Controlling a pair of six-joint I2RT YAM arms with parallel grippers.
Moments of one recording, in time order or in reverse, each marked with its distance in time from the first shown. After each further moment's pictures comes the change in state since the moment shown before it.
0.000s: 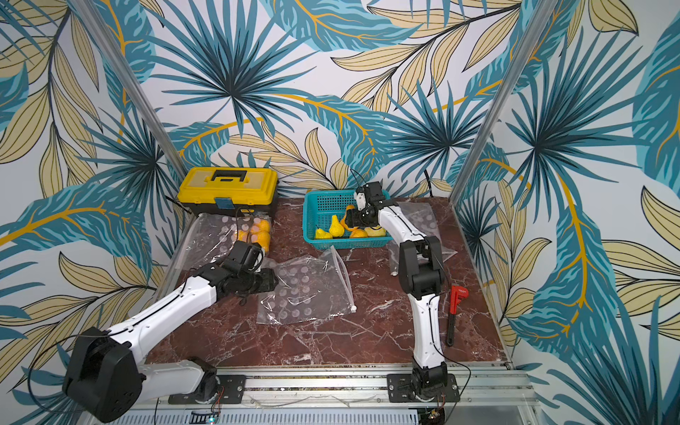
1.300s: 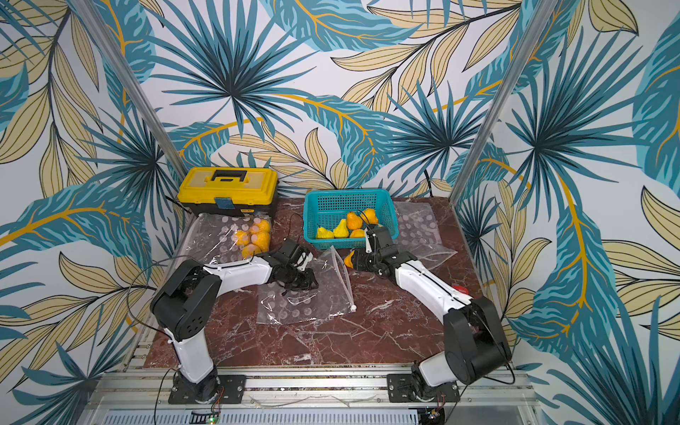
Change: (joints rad) left arm -0.171 0.599 0.232 0.304 0.297 -0.007; right arm 0.137 -0.815 -0.961 0.237 0.175 0.288
